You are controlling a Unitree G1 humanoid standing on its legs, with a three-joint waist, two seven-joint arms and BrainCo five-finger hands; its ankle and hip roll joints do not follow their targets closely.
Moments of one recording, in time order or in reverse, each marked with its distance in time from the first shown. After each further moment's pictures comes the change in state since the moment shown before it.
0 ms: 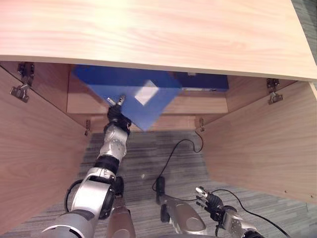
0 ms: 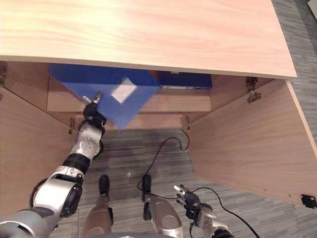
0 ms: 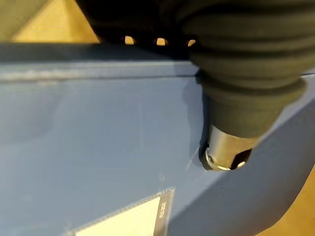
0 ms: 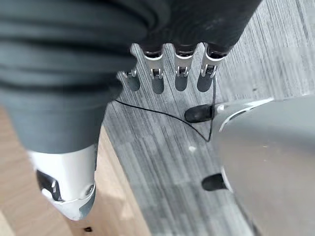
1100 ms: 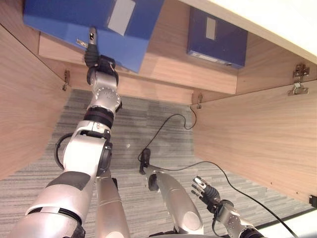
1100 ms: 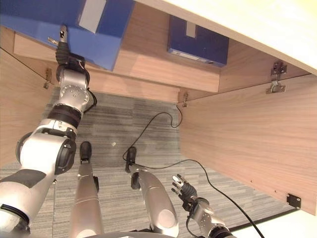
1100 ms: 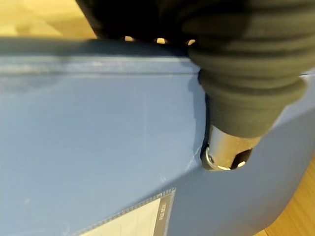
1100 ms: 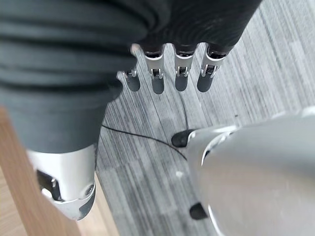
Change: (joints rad) left arm -0.508 0.121 -0.022 0.191 -0.251 -0.075 0.068; right arm -0.002 -0.038 0.054 -0.119 0.157 -0.069 -0.015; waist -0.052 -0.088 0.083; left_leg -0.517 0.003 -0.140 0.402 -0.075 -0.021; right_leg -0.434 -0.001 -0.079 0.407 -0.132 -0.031
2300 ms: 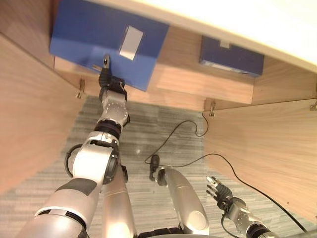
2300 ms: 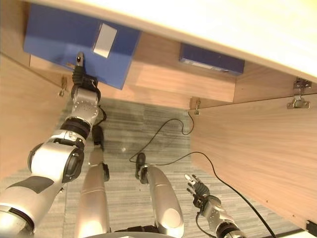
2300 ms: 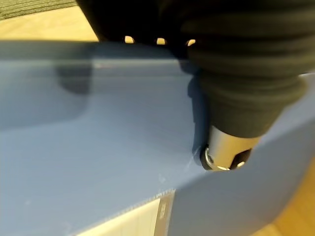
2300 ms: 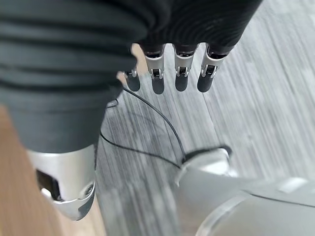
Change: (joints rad) left arm 0.153 -0.134 0.003 0.001 0.000 0.021 -0.016; right arm -0.052 0.010 -0.053 0.143 -0.044 0.003 -0.078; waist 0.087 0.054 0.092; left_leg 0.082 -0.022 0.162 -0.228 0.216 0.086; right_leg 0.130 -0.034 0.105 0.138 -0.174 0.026
